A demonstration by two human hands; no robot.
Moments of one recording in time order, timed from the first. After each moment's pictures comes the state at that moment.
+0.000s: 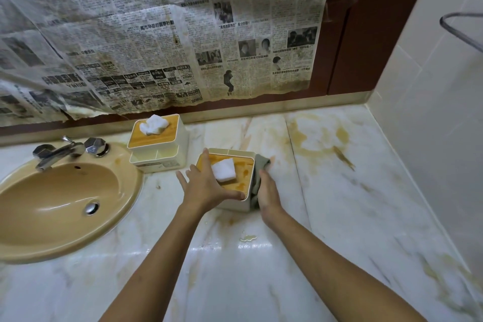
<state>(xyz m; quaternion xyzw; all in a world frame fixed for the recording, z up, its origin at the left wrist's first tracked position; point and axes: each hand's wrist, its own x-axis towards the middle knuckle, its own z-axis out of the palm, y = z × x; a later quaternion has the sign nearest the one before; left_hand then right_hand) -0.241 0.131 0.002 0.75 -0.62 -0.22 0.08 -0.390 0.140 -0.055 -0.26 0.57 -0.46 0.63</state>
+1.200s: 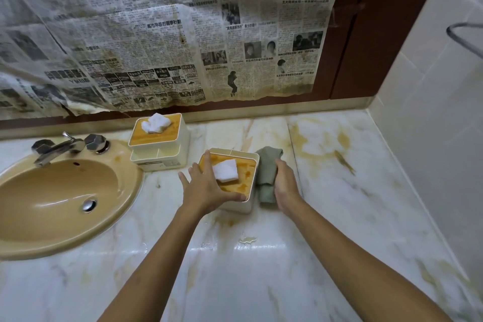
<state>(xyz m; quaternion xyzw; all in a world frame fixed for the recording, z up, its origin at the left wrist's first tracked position) -0.233 0.132 -0.004 0.73 -0.64 -0.23 0.08 -0.424 0.112 -0.047 -0.26 0.59 -0.48 0.60</state>
